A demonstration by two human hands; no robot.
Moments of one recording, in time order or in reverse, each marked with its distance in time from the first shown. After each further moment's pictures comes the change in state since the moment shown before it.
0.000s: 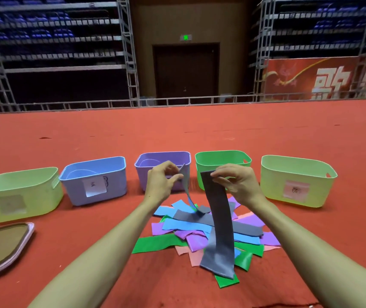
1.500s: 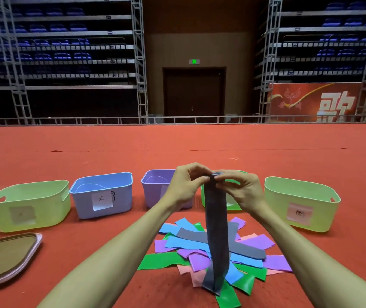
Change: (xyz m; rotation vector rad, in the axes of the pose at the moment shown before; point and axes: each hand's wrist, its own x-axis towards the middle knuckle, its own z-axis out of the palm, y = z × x) left_hand 0.008 0.087 0.001 -0.363 -0.208 0.091; right_hand 0.027 -0.028 -0.015 0.283 0.025 0.121
